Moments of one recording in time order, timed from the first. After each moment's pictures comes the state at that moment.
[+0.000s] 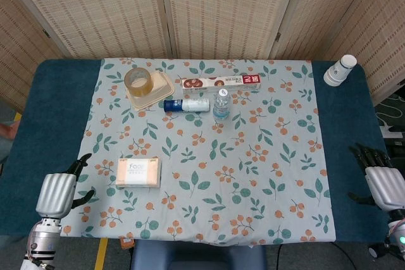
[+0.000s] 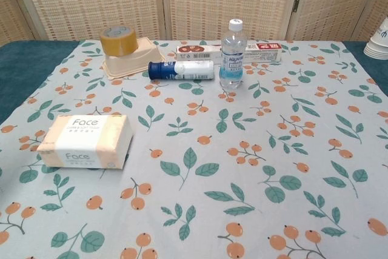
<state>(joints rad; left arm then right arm) -0.20 -1.26 -0.06 -1.92 1.41 1.46 0.51 0.16 -0.87 0.02 -1.79 -1.36 1.22 -0.02</state>
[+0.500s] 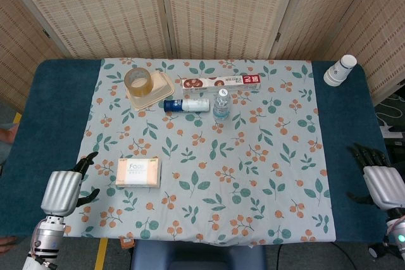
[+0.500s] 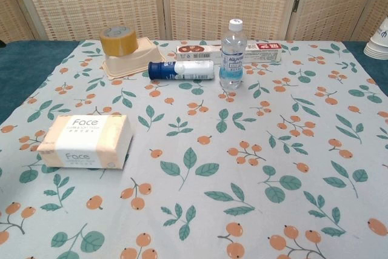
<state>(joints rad) -0.22 -1.25 -0.07 -1.97 1.42 1.44 0.53 0.17 -0.87 0.02 -1.79 -1.36 1.20 -0.03</state>
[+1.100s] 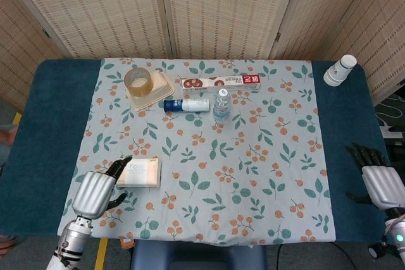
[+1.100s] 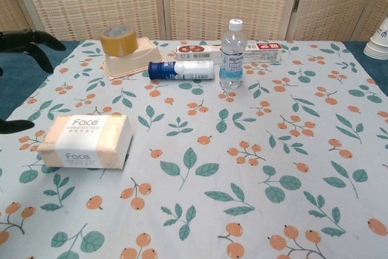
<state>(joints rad) -0.28 -1.36 -0.06 -2.08 1.44 1.37 0.80 0.17 -0.87 0.03 -1.80 -1.36 1.22 -0.04</state>
